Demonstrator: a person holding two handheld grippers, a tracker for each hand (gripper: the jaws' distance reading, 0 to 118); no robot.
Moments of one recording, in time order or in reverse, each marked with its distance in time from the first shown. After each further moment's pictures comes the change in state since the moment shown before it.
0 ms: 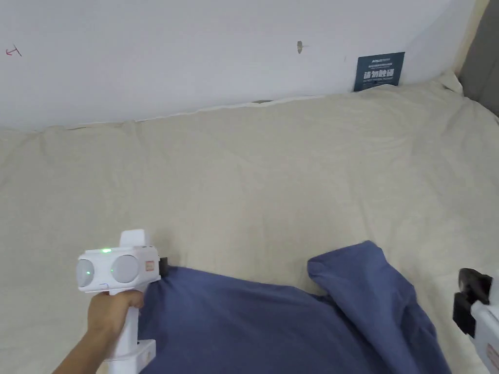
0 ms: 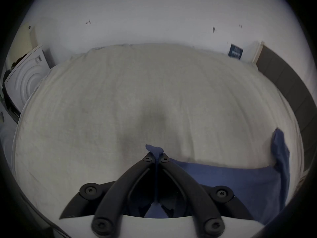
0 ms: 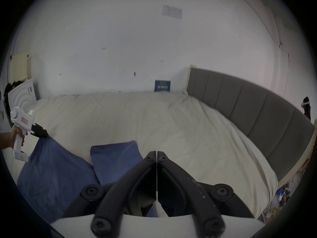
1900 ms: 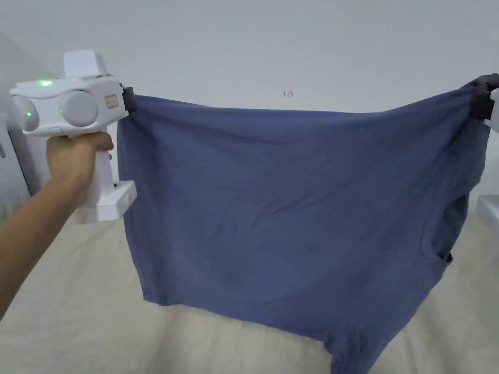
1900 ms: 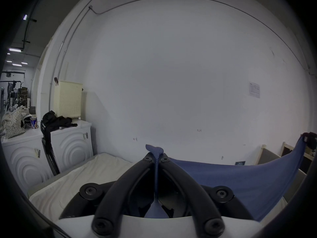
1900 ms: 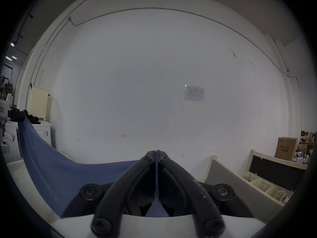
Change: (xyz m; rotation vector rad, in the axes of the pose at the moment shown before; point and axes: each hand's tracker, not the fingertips) left arm -0.077 0.187 0.397 0.849 0.198 0.157; right arm -0.033 0.365 0.096 0.641 0.168 0.095
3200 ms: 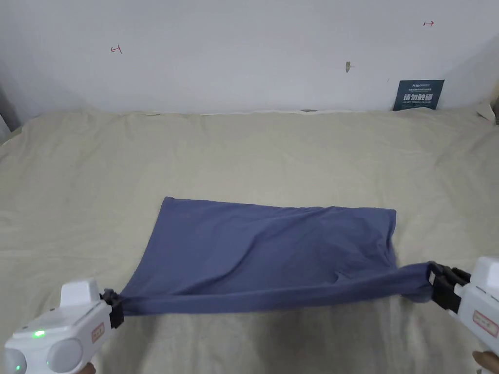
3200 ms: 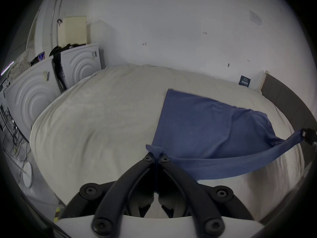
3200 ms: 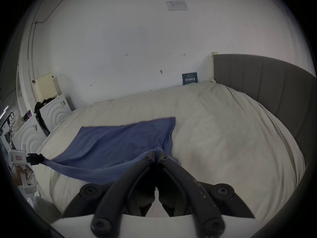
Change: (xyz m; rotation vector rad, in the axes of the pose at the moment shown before) left arm -0.072 -0.394 0.212 -0.630 0.022 -0.049; right arm 0.007 -0.351 0.236 -0.603 0.140 -0.297
